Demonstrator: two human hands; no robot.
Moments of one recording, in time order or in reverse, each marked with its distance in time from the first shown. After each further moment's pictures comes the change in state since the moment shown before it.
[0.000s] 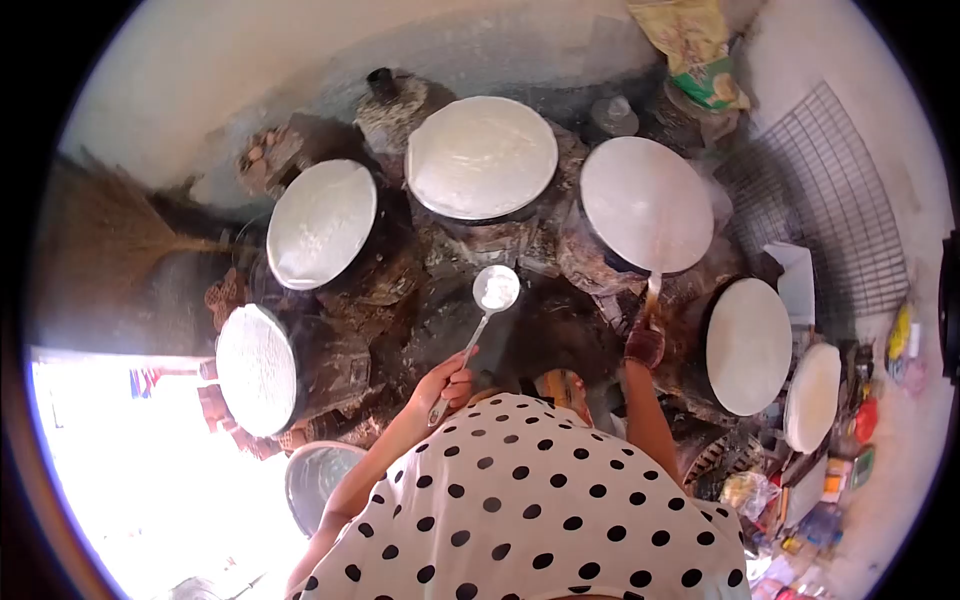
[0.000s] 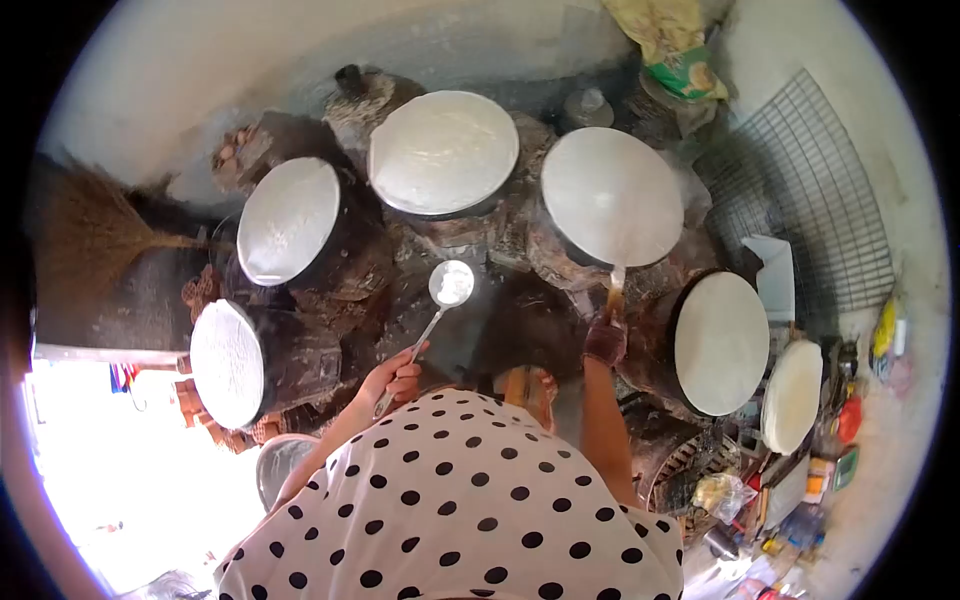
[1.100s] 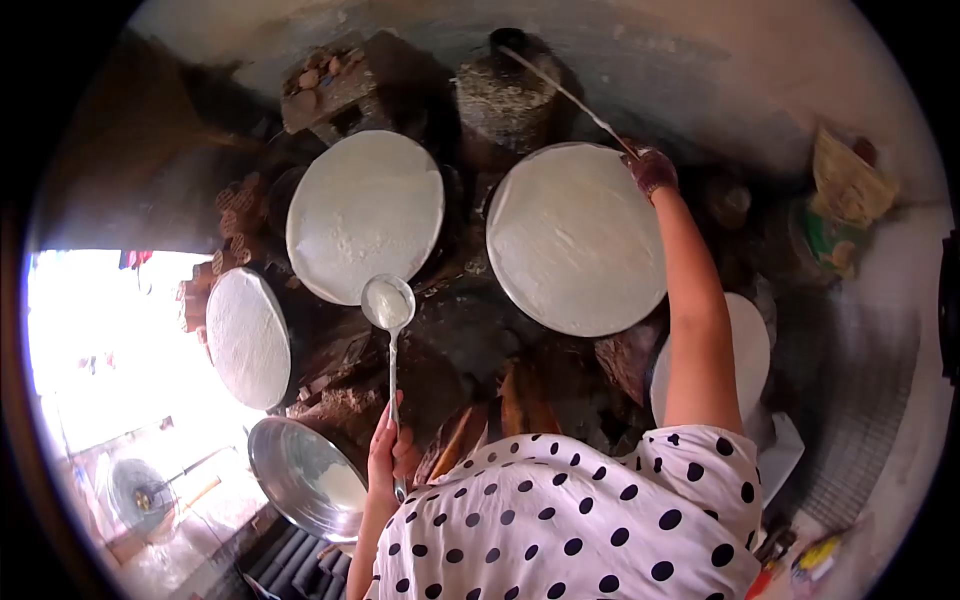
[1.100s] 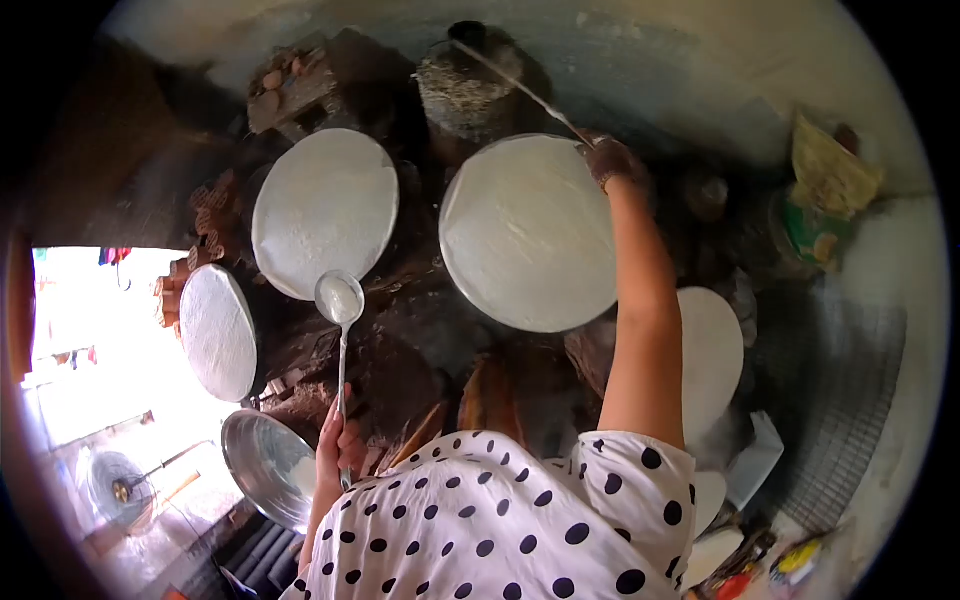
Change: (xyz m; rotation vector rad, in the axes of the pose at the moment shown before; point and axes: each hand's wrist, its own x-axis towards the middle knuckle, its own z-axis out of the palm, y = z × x) left_hand -0.010 0.105 0.034 -0.346 0.398 0.759; right_hand 0.358 -0.603 -0.043 0.115 -0.195 -1.058
